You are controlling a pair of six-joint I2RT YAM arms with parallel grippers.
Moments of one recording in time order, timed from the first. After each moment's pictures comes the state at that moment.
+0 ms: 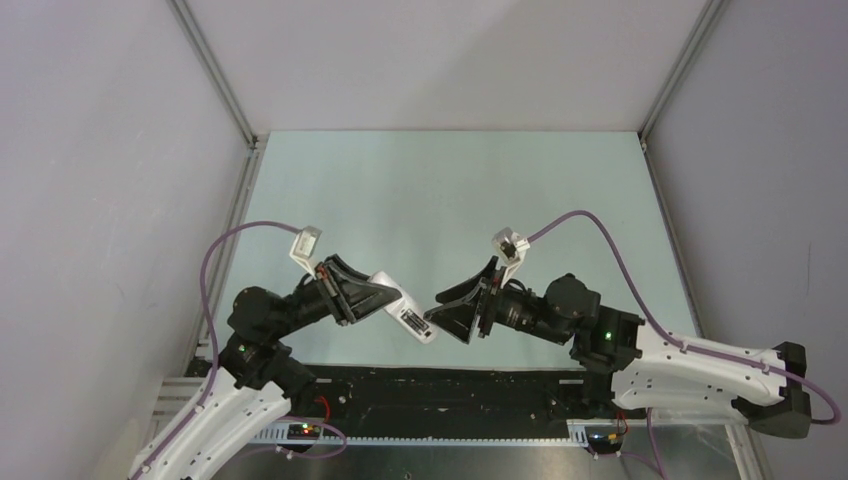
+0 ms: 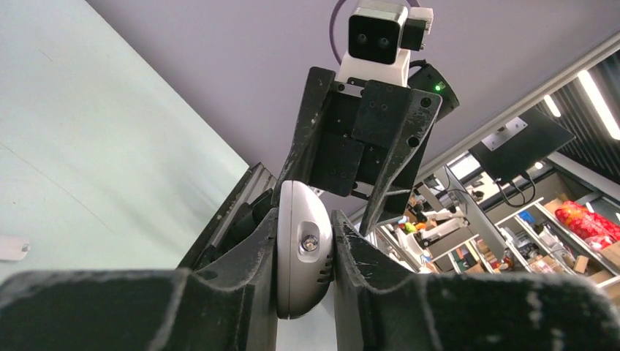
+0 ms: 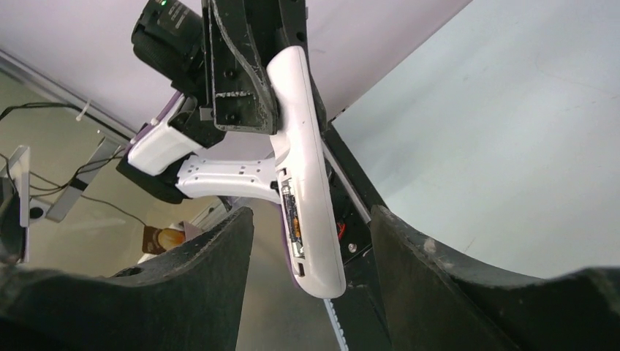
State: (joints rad) left arm -0.64 0.39 0.48 0.16 0.53 -1.02; right arm 1.26 0.80 0.75 0.08 0.07 0.65
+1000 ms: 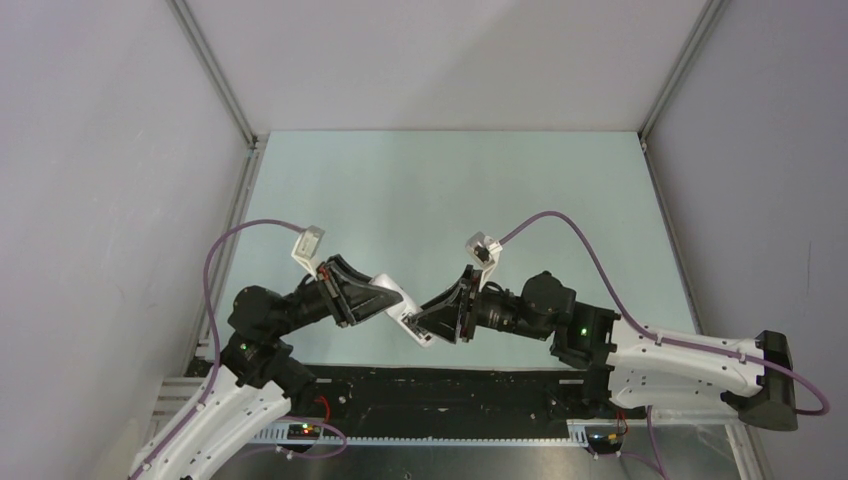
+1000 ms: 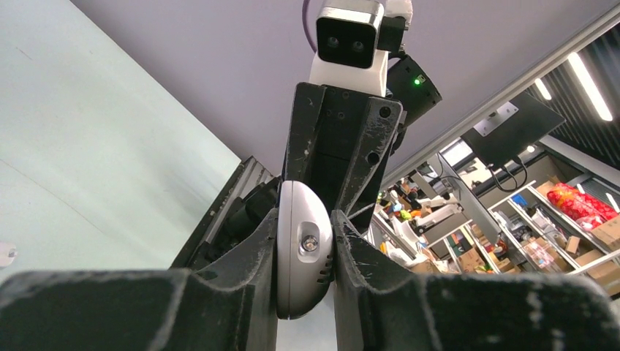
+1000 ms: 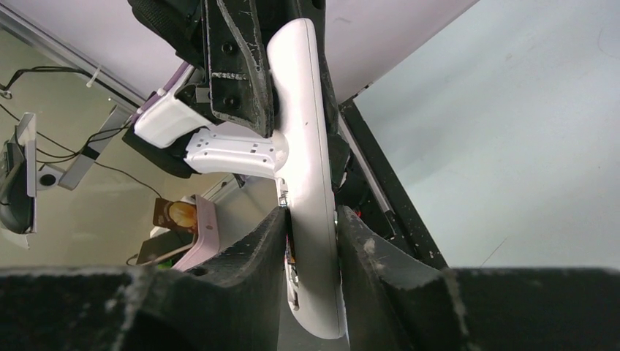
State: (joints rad) left arm -0.64 0.41 0.48 0.20 0.58 -1.01; right arm 1.26 0.92 0.75 0.19 -0.06 0.65
